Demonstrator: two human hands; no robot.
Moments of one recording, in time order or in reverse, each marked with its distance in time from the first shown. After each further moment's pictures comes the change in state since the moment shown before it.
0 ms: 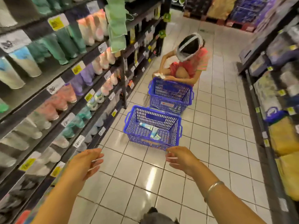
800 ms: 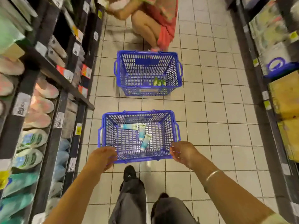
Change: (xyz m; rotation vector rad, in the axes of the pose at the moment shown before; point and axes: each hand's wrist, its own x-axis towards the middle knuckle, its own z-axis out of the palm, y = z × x) left_hand 0.369 0.117 0.266 0.447 -0.236 -0.281; right_hand 0.337 -0.149 -0.065 0.506 0.358 0.443
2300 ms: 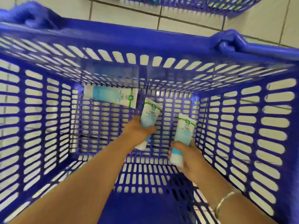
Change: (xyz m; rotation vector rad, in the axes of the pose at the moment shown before) left_hand 0.533 -0.196 0.214 0.502 -0.119 -0.048; right_hand 0.566 0.132 0.041 -0.074 -0.014 0.056
